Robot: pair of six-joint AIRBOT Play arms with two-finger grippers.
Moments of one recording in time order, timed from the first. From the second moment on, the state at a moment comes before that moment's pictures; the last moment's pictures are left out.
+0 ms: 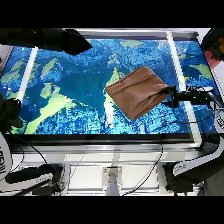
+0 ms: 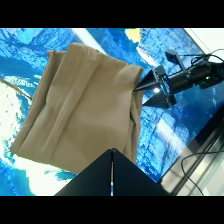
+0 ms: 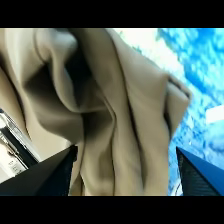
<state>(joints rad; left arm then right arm) -0.26 -1.38 2.01 0.91 -1.36 -1.35 -0.42 -1.77 1.19 -0.63 1.14 1.53</state>
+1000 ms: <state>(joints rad) -0.26 -1.38 2.01 0.91 -1.36 -1.35 -0.29 -1.80 1.20 -0.45 0.89 1.43</state>
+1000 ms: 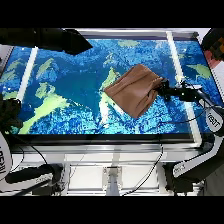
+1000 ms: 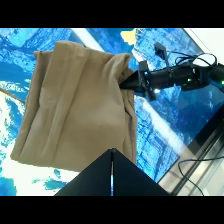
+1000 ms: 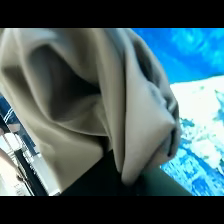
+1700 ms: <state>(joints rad) -0.26 -1.38 2.01 0.91 -1.36 -1.35 -0.30 -1.80 1.27 -0.50 0.92 1.42</state>
